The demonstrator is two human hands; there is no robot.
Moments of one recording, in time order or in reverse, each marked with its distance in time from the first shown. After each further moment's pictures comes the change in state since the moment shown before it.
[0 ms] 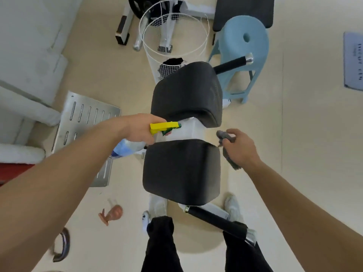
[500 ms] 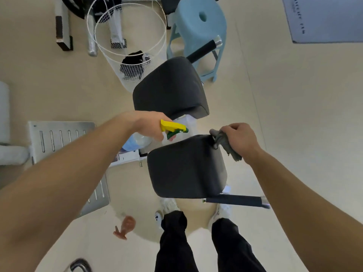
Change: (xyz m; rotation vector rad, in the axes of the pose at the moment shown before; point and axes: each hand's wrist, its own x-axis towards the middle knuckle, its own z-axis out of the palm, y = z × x) left_hand 0.064 0.003 -0.046 0.244 -0.354 0.245; right_hand -0.033 -0.037 0.011 0.261 0.218 0.313
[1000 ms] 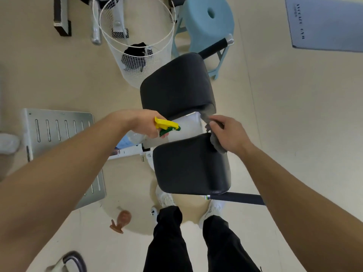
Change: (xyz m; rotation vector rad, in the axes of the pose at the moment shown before) left_hand -0.017 -0.050 0.010 -0.105 0.007 -0.041; right_hand -0.009 -0.038 0.037 -0.185 -0.092 -0.275
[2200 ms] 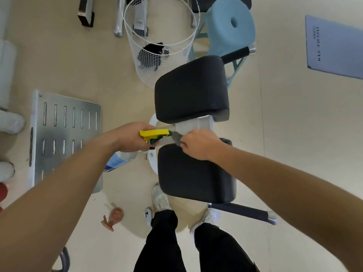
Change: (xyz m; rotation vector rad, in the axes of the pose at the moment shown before) left_hand -0.053 -0.047 0.068 -0.296 0.315 -0.044; right_hand 0.037 -0.032 0.099 -0.875 -0.415 -0.525
